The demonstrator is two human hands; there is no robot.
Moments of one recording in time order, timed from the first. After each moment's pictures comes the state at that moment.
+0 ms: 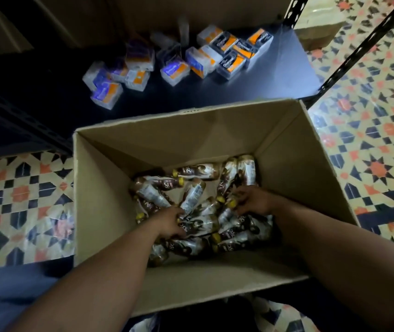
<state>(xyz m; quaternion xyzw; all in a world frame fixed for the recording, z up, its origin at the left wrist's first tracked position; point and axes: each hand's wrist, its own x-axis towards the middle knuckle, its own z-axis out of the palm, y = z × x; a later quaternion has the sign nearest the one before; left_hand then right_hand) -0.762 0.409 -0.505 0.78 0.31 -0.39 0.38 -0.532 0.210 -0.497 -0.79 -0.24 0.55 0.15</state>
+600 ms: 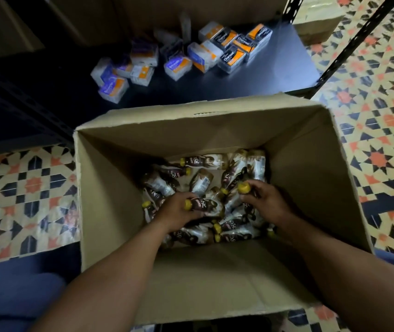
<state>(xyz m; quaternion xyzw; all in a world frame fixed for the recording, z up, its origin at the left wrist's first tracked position) -0.778 0.372 -0.480 0.77 0.35 -0.16 0.50 -0.586 0.166 -0.485 -0.81 -0.17 0.38 0.40</state>
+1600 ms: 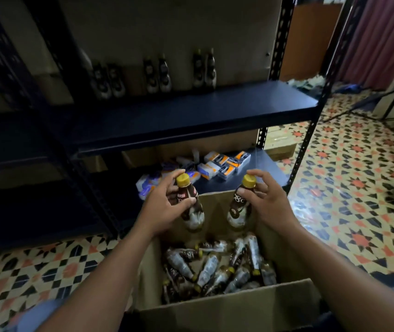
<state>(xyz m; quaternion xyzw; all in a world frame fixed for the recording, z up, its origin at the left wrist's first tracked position) -0.785 0.408 -0.191 0.81 0.20 0.25 0.49 -0.604 0.201 -0.206 -0.71 -0.32 0.14 0.62</state>
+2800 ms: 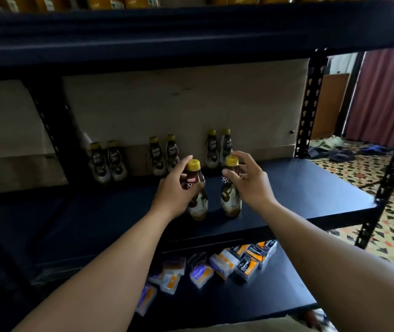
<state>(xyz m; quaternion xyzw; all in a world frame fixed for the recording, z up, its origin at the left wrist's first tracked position) -0.537 0.614 -0.060 0.84 0.20 0.34 0.39 -0.374 0.471 -0.070 -0.71 -0.38 0.01 0.59</state>
